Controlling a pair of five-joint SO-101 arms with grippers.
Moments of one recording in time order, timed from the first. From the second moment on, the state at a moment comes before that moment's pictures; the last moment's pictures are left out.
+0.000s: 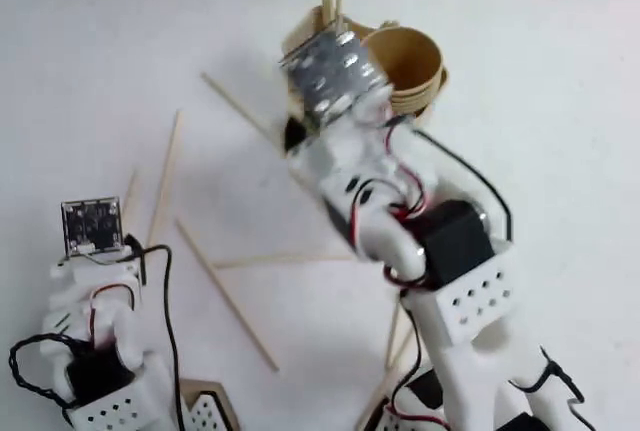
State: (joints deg) left arm -31.4 -104.0 89.4 63.2 -18.6; right arm -34.0 -35.6 5.9 72.9 14.5
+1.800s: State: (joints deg) left arm -31.4 -104.0 89.4 63.2 -18.9; right arm -44.7 -3.8 35.4 58.6 20.5
